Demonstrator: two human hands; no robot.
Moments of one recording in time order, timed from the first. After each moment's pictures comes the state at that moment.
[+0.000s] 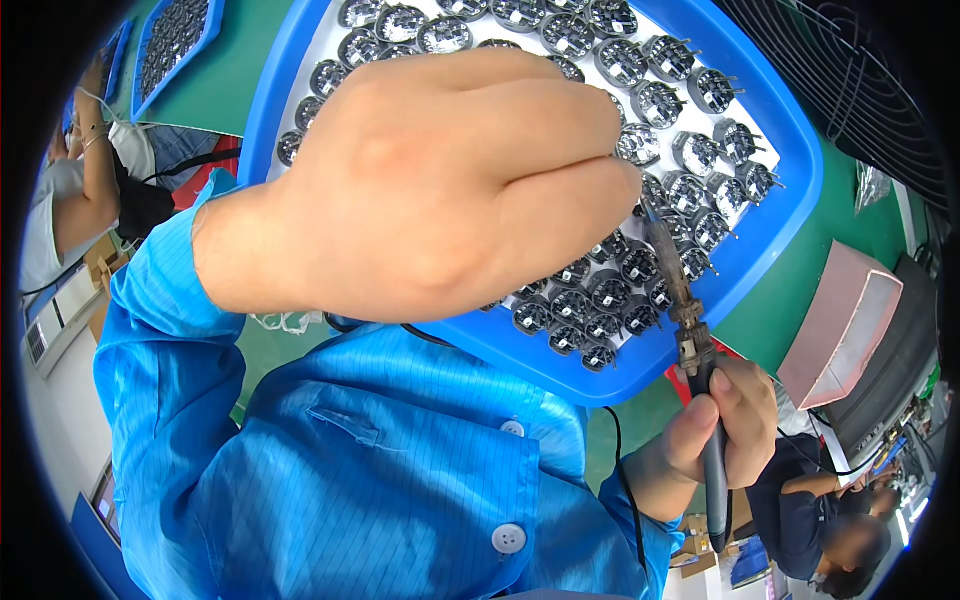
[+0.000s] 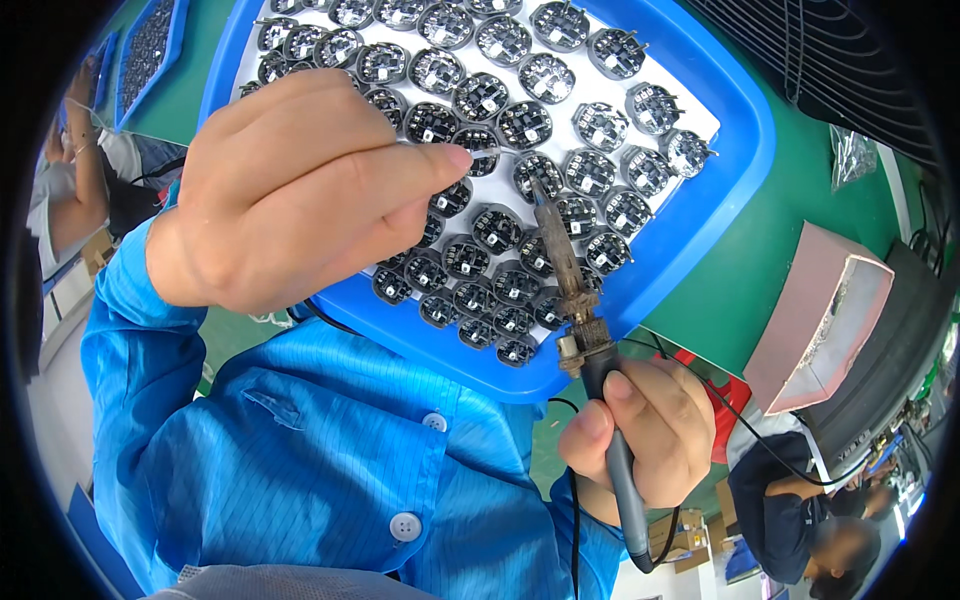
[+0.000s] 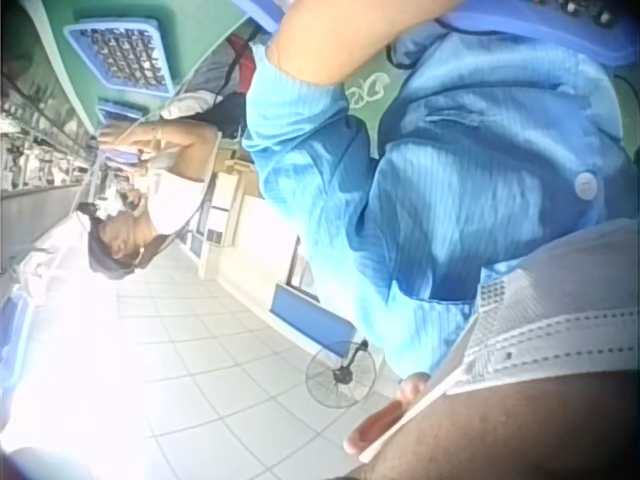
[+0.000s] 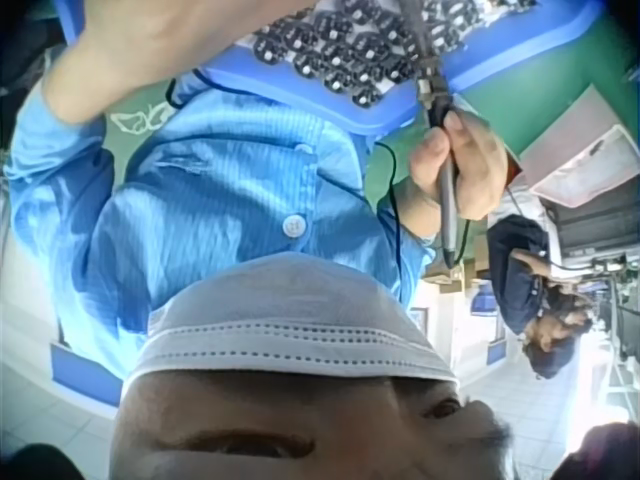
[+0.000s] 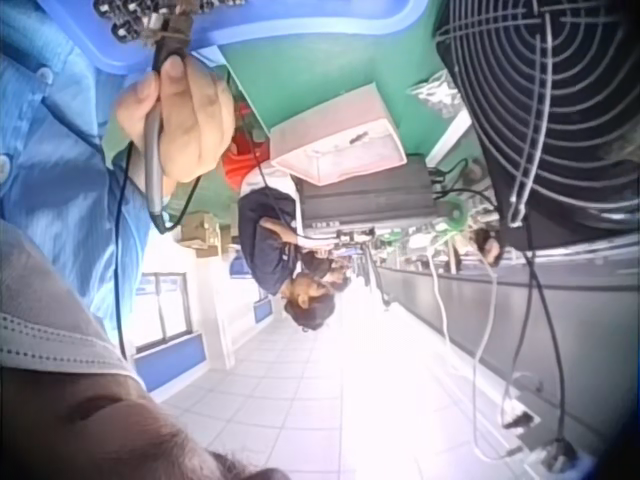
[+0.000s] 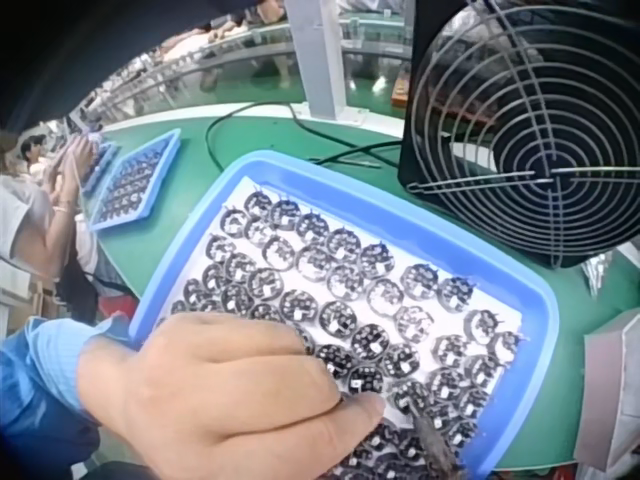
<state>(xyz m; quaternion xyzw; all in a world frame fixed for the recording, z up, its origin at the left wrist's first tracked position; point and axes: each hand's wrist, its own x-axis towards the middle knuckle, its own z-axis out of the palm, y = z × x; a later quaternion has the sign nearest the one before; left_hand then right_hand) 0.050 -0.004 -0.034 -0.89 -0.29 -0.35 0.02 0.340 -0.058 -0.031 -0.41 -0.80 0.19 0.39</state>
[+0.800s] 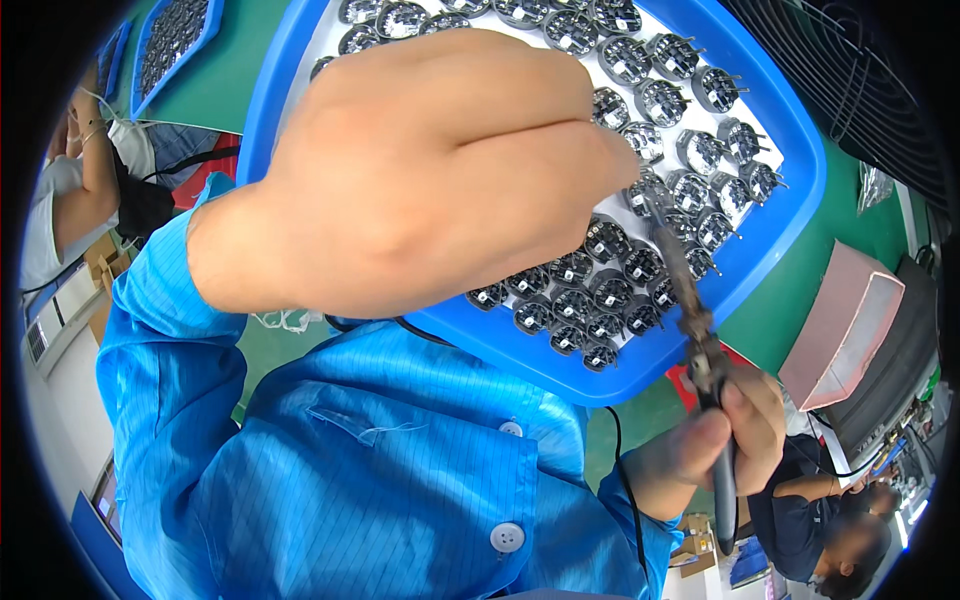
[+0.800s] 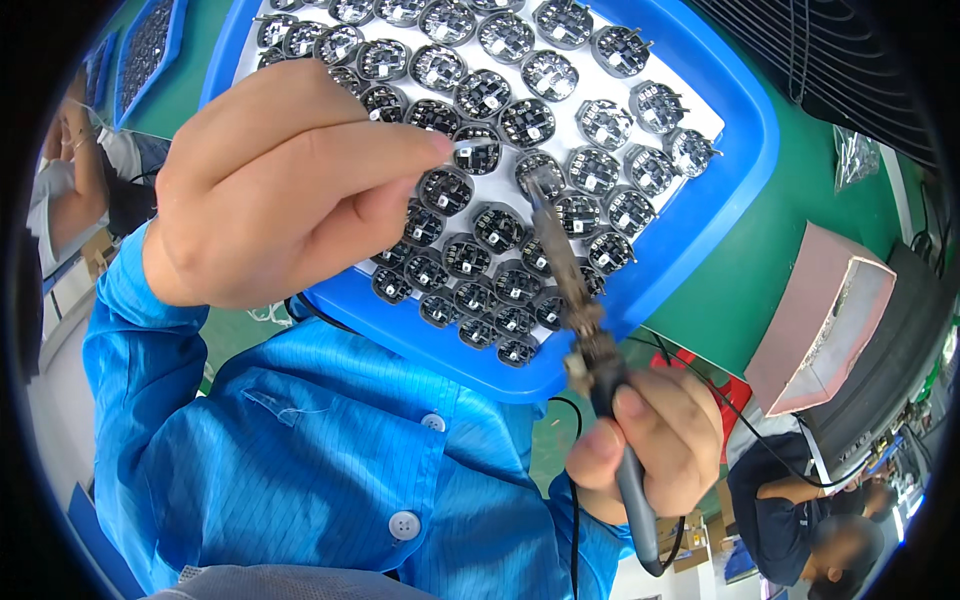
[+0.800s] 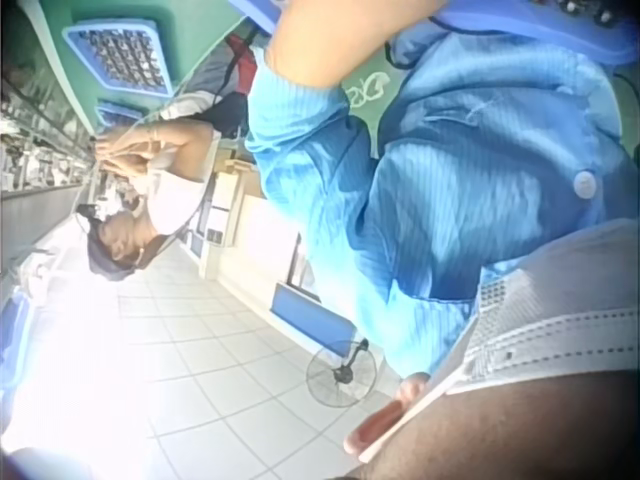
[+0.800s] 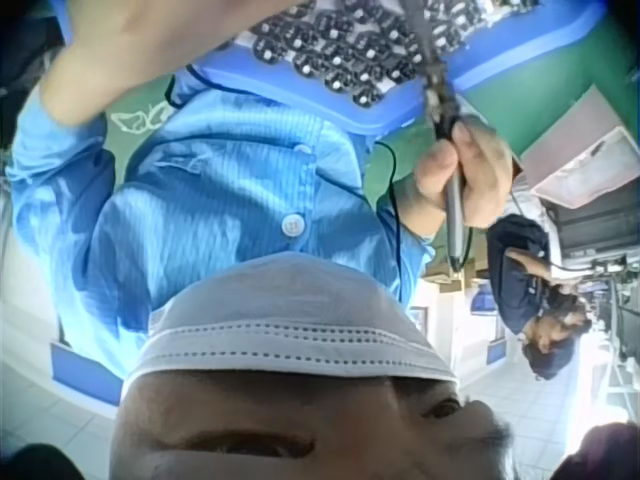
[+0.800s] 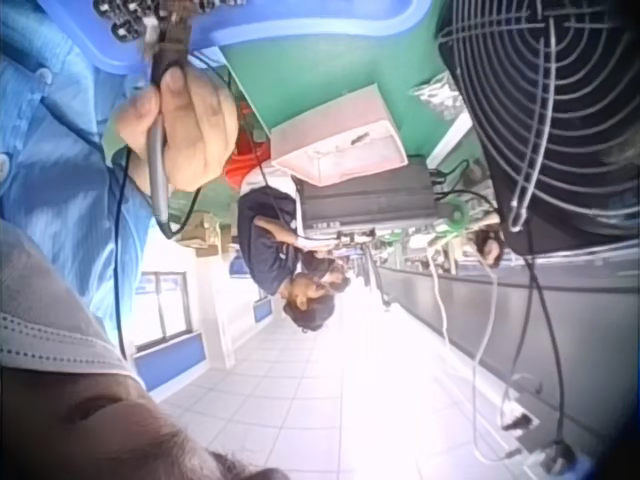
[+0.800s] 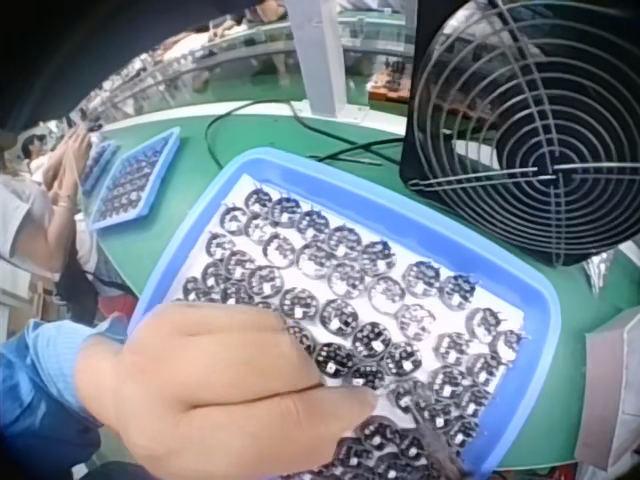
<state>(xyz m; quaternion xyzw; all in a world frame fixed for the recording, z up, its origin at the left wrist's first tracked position) 0.041 -0.007 -0.031 -0.86 -0.34 -0.38 -0.03 0.340 -0.056 -0.028 -0.39 -0.80 0.22 0.39</state>
